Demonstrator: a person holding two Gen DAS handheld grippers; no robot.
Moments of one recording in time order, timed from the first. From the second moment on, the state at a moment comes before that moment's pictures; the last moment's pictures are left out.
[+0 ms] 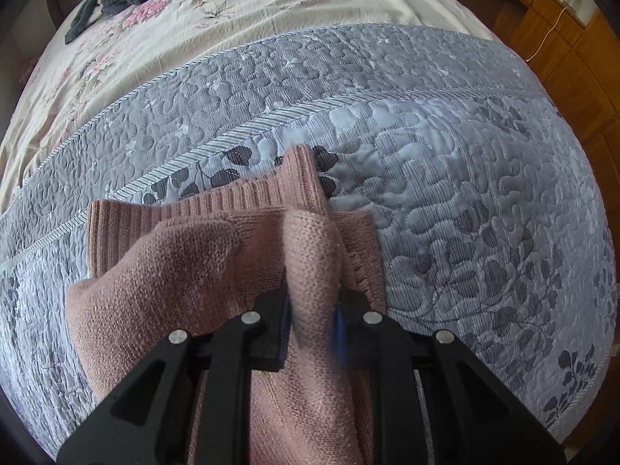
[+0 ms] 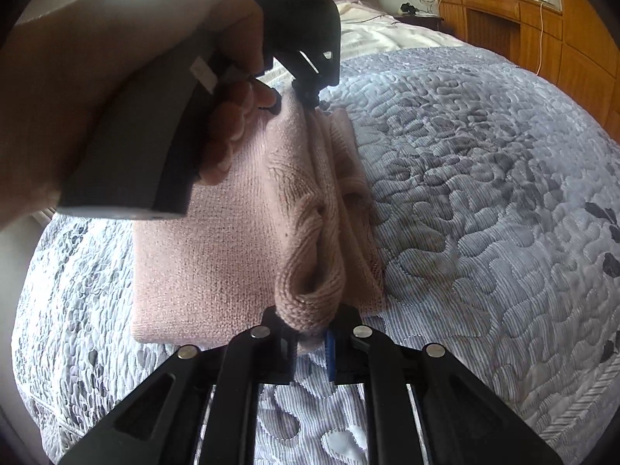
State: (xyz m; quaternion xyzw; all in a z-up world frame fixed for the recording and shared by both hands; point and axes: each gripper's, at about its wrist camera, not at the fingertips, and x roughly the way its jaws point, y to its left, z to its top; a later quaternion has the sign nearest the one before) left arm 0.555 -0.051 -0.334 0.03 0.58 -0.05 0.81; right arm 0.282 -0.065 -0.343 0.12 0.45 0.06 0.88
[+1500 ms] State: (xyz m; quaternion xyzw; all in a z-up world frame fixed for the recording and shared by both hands) left arm 0.416 0.130 -0.343 -0.28 0.51 -0.34 0.74; right arm 0.399 -0.153 -0.347 0.31 0.56 0.27 0.72
